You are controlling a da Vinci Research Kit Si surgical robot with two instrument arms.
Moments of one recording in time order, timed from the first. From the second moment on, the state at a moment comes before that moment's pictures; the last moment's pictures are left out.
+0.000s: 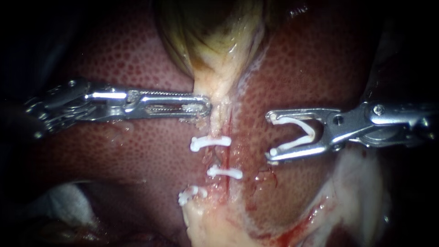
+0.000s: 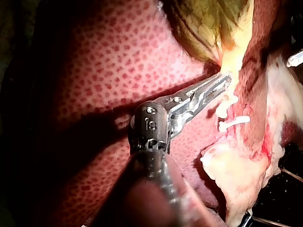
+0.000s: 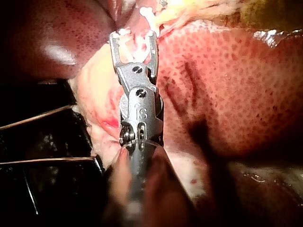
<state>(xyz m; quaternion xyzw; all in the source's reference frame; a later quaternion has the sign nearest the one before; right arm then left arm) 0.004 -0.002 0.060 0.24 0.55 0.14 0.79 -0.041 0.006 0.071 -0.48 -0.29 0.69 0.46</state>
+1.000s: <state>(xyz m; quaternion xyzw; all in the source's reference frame) 0.006 -0.003 0.062 0.24 0.55 0.13 0.79 -0.031 0.011 0.063 -0.51 -0.27 0.66 0.49</state>
